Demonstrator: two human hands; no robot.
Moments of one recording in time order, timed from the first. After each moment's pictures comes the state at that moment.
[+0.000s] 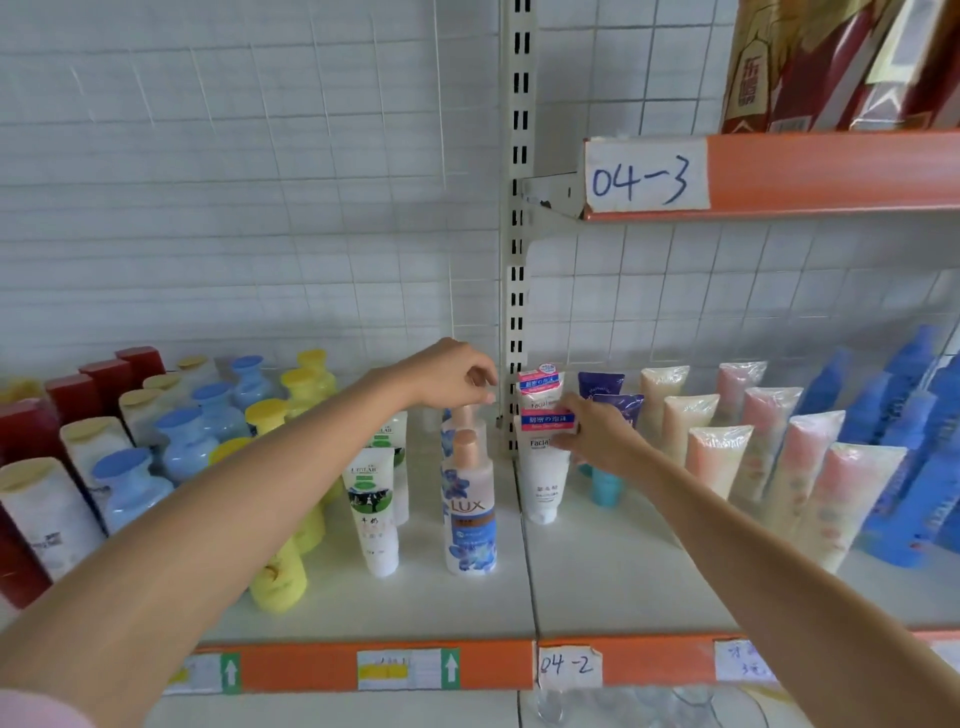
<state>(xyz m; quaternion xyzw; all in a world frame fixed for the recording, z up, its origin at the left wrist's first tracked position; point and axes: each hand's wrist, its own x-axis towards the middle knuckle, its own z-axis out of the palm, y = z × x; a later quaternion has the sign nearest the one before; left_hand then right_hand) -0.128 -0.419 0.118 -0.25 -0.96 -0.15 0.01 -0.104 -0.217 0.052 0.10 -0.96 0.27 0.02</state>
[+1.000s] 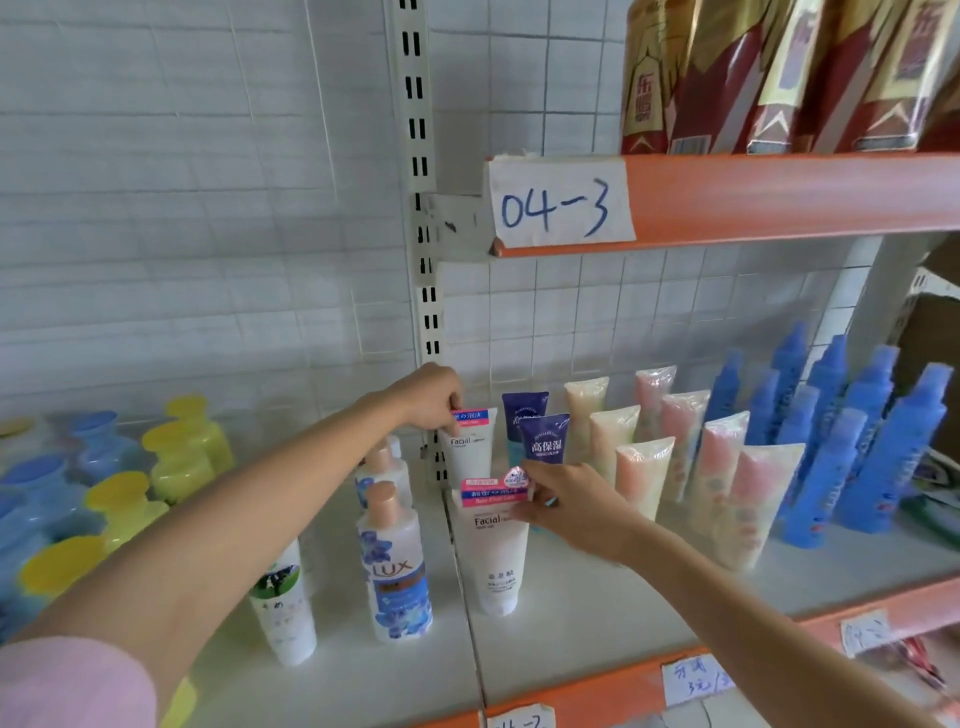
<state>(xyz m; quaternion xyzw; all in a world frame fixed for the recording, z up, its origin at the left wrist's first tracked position) -0.208 -0.352 0.093 -0.28 -0.96 -0.08 -0.02 -0.062 -0.188 0.042 0.15 -0.95 0.27 0.06</state>
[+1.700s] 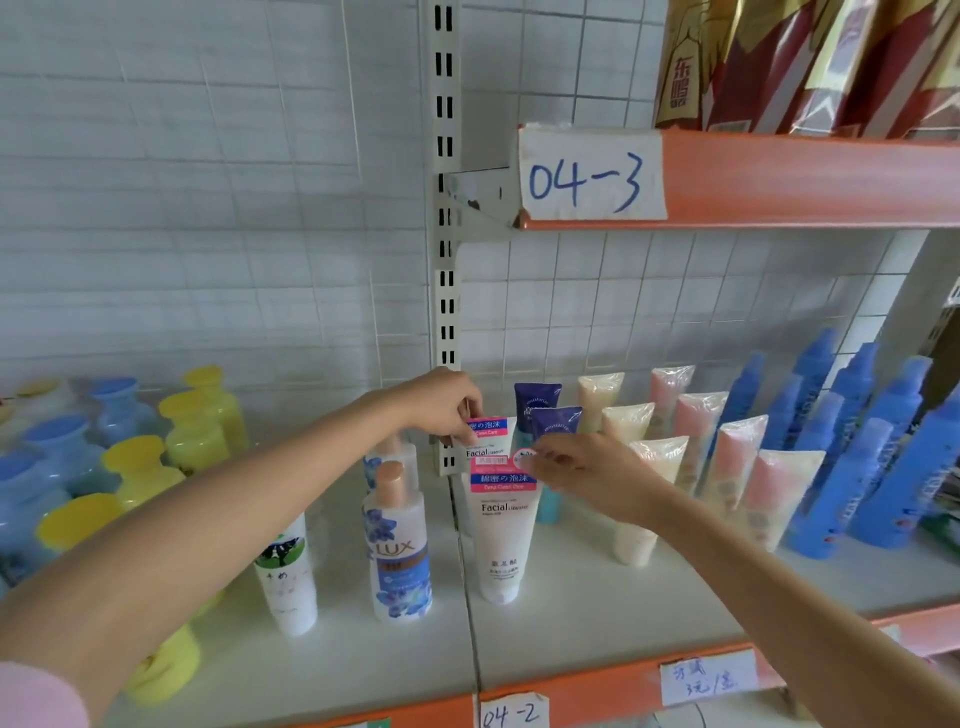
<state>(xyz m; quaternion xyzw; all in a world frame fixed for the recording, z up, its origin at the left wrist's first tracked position) -0.183 -0.357 0.088 -0.31 -0.94 -0.13 -0.08 -0.065 -0.177 0.066 0.14 -0.95 0.28 0.04</state>
